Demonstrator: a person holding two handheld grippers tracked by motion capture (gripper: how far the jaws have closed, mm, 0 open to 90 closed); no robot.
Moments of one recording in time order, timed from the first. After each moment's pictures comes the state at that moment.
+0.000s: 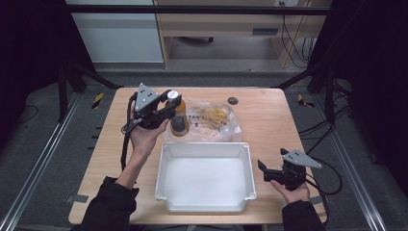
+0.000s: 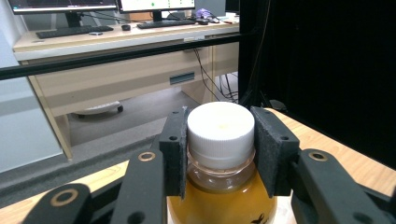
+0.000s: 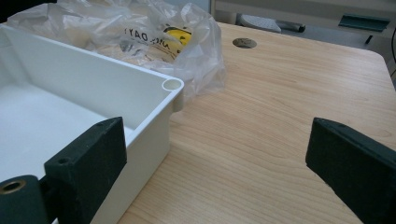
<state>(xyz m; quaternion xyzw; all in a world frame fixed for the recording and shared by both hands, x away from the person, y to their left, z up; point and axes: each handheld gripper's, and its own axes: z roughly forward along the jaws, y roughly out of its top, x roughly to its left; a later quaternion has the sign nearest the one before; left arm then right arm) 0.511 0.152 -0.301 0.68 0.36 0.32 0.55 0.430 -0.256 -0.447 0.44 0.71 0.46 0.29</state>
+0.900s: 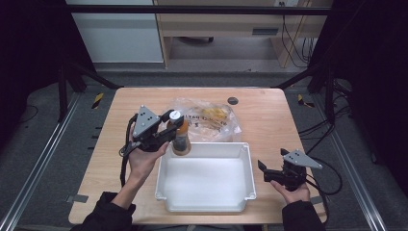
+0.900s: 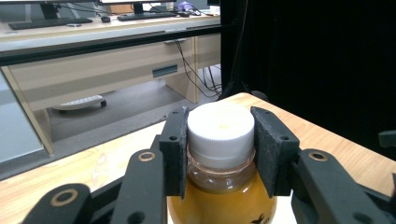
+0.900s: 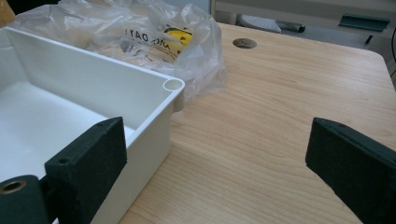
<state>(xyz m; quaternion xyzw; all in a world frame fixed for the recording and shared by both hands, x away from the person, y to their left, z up) 0.464 0.150 -0.323 0.70 0.33 0.29 0.56 0.428 -0.256 -0.446 0.44 0.71 0.46 0.29</state>
